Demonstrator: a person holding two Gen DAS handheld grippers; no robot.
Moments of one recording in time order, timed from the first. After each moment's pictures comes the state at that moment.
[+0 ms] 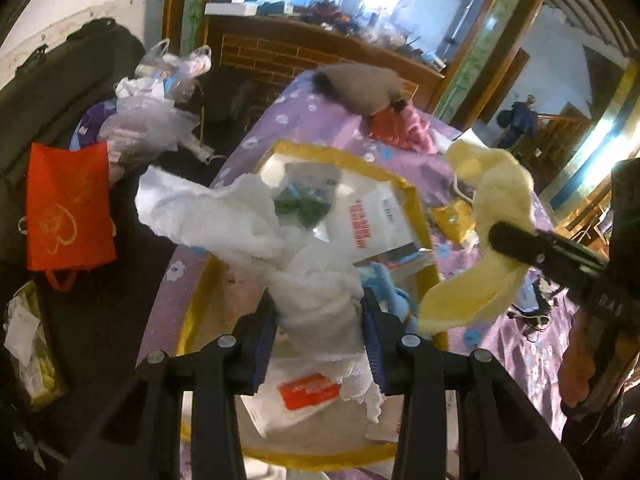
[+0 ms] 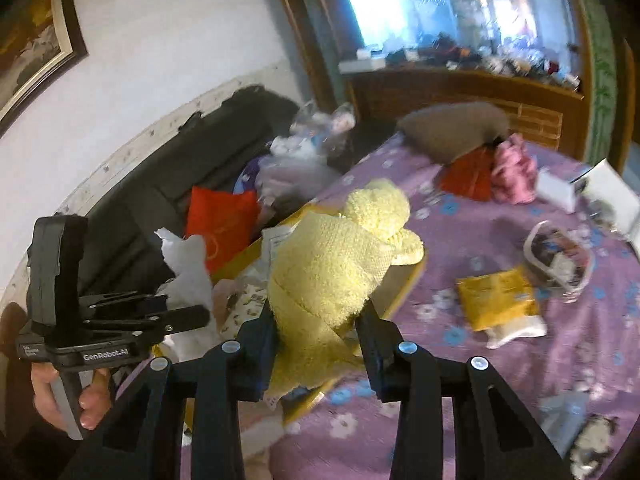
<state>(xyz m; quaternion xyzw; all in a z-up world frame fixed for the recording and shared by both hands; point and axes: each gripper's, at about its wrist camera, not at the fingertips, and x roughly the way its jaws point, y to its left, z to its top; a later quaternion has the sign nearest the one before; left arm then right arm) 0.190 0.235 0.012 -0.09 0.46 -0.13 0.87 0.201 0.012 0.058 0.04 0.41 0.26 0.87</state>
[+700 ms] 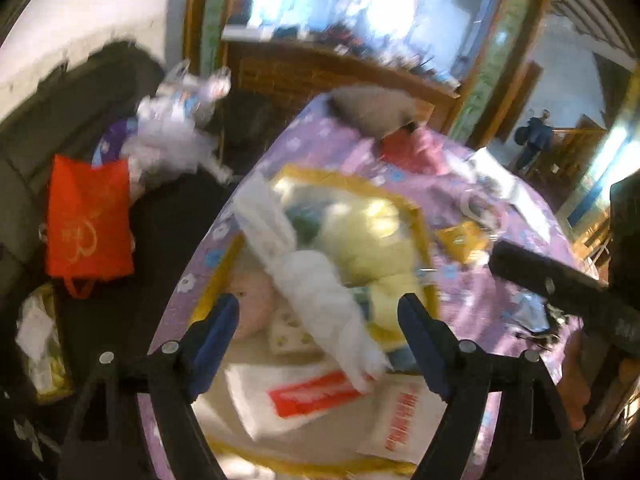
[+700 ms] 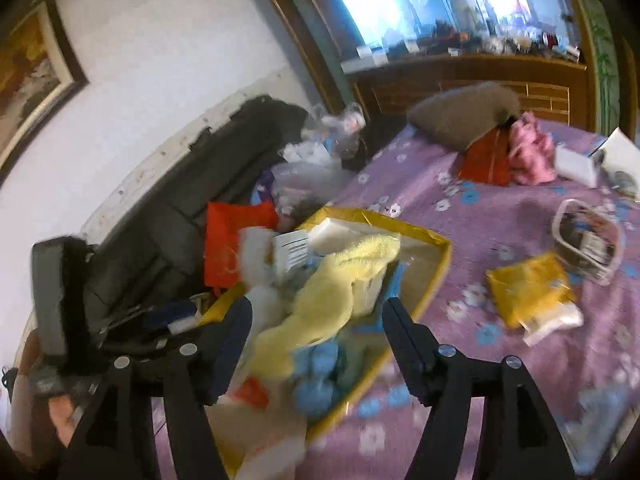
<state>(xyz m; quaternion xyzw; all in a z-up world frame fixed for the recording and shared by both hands) 0.161 0.211 0.037 -0.07 0.41 -0.09 0.91 0.197 0.004 0.053 0.10 0.39 0.28 0.87</state>
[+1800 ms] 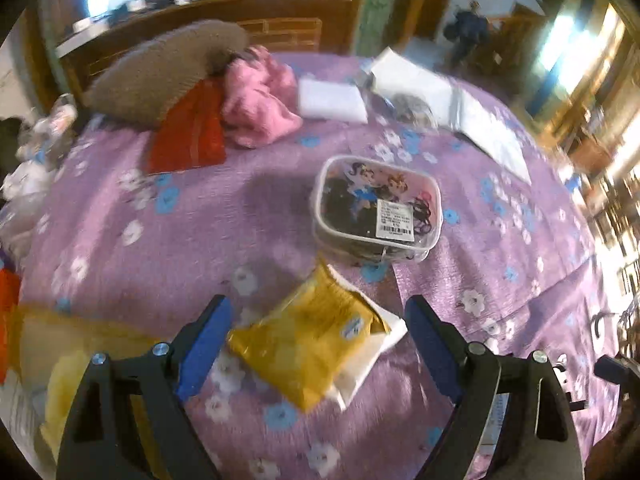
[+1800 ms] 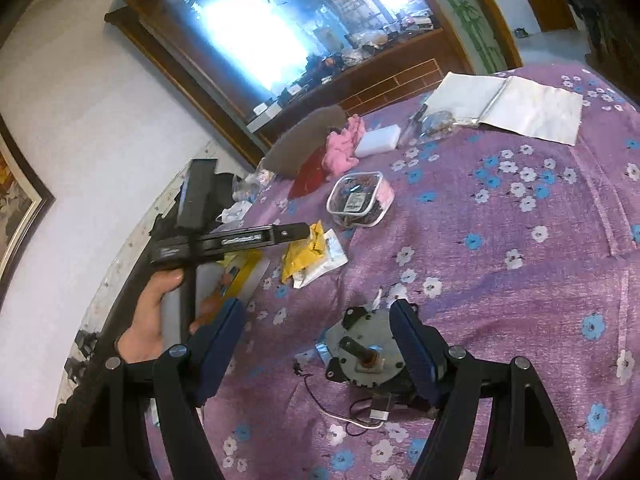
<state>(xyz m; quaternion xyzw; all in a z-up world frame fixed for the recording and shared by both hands) 0.343 -0.048 -0.030 0.07 0.51 -0.23 0.83 0.129 -0.257 0.029 0.26 0.37 0.17 0.88</state>
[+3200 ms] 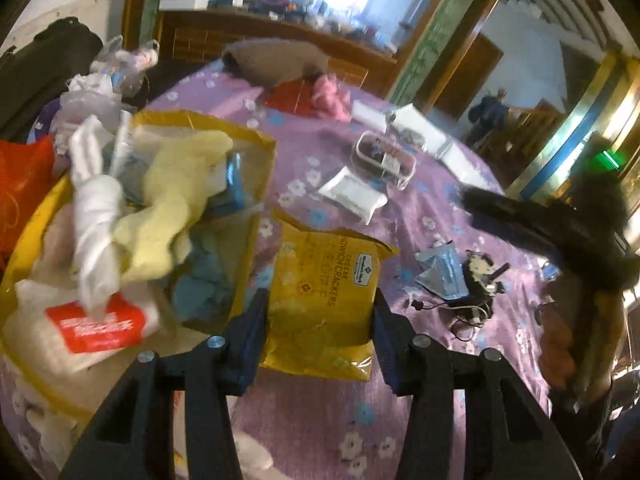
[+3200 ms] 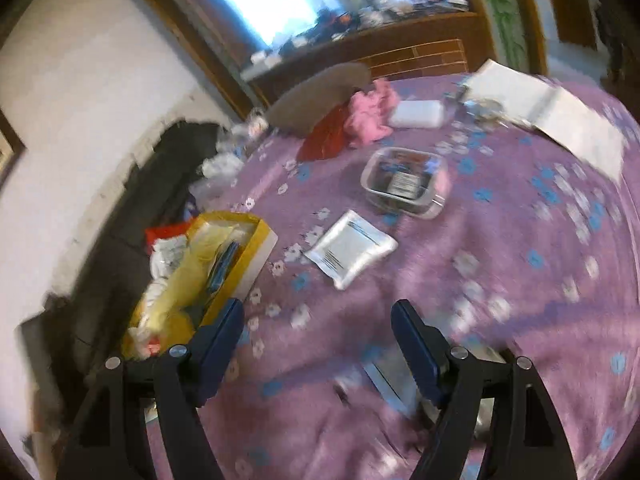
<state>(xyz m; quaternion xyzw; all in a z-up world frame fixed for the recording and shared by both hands) 0.145 0.089 0.006 -0.10 0.44 -0.18 0.87 0.202 -0.150 0.041 0.15 0.46 0.16 0.86</state>
